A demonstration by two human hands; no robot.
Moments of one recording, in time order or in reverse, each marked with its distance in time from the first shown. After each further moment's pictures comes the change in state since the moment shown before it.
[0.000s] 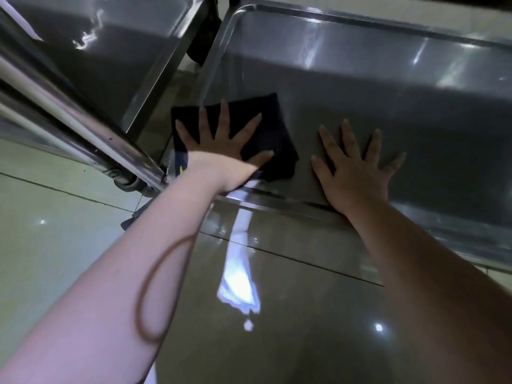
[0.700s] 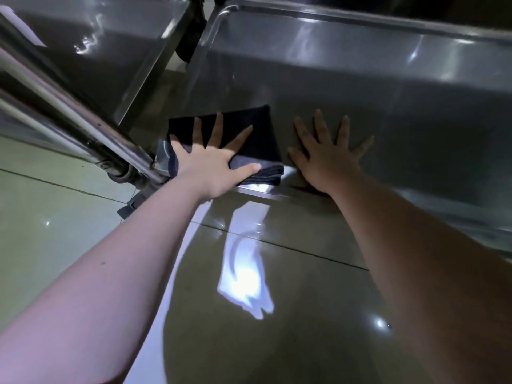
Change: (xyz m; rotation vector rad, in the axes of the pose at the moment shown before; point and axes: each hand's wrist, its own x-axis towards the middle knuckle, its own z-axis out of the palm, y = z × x) left_hand -0.039 0.017 -0.002 -0.073 -0.080 0.040; right_hand 0.008 0.009 -0.012 0.007 -0.095 -0.119
